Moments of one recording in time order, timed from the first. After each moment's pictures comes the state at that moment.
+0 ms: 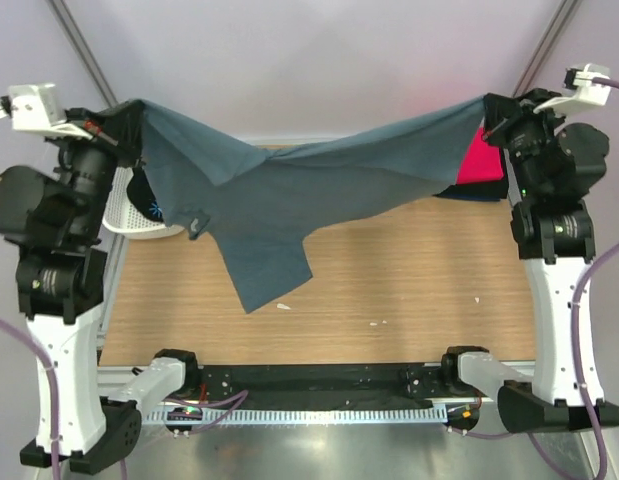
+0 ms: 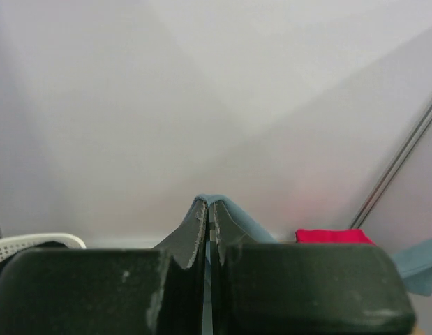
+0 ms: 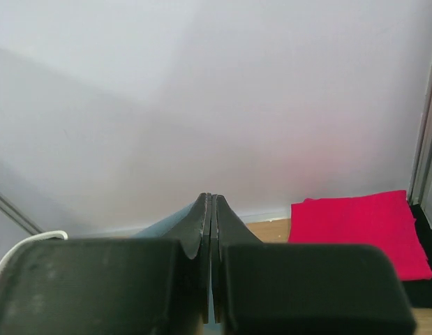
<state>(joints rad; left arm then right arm) -0.12 1.04 1.71 -0.37 0.06 -0.26 -0.01 1.13 1.54 -0.22 -0.04 0.32</state>
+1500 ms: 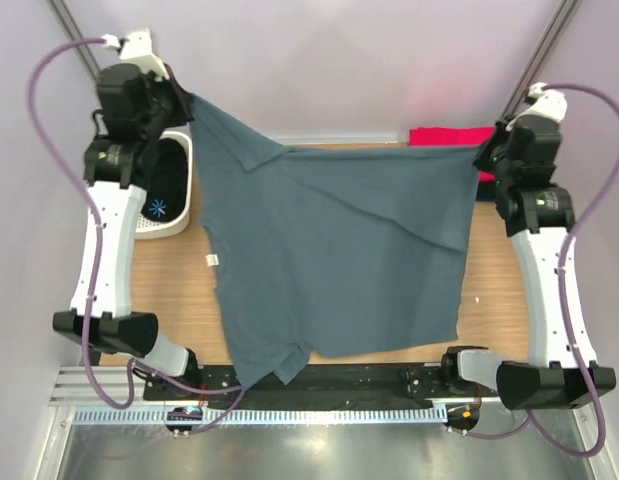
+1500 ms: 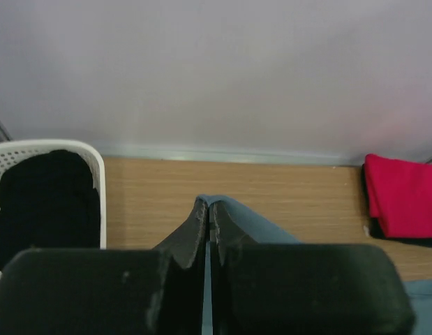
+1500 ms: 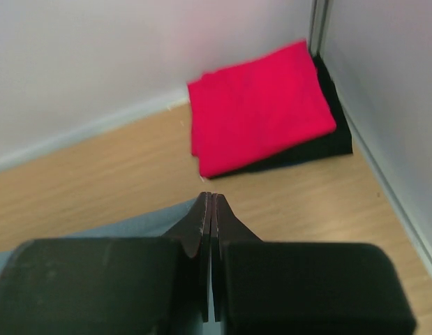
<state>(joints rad) -0.12 1.50 2.06 -0.64 0.00 -0.22 -0.01 1.19 1.59 -0.61 0.20 0.27</state>
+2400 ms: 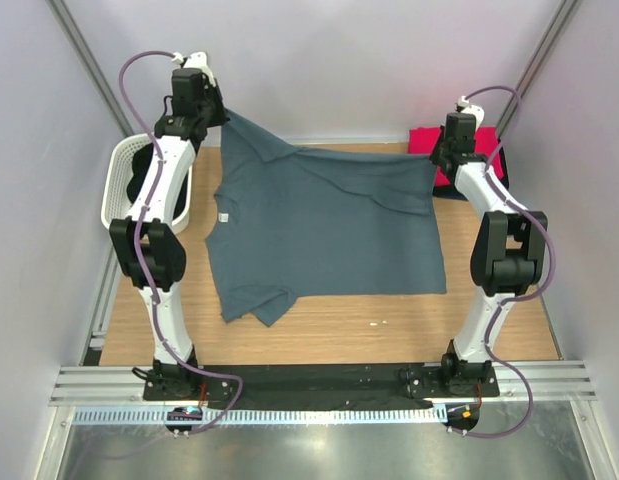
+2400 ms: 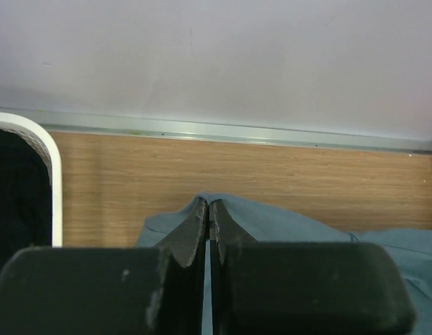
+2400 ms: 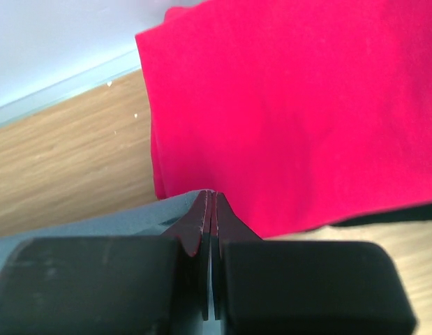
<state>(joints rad) -0.12 2.04 2.13 -0.44 -0.02 -0.23 -0.01 1.90 1.54 -0.16 0.22 0.29</state>
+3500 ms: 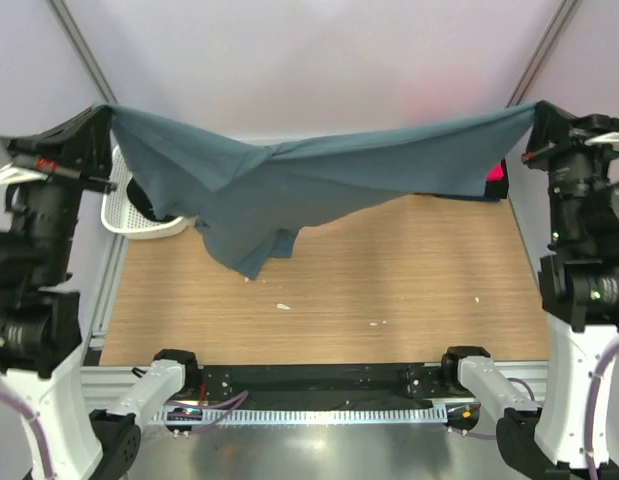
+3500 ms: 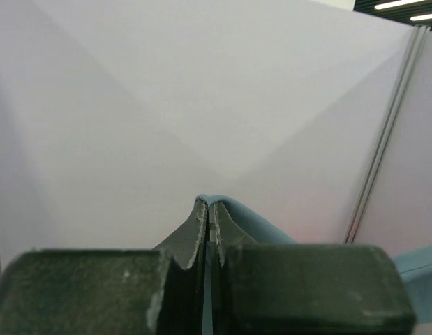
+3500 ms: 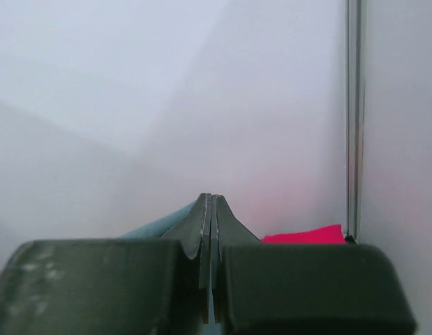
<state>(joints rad) -0.12 0.95 1.83 -0.39 0.11 -0.21 -0.02 0.94 1.59 -0.32 0.08 0.22</state>
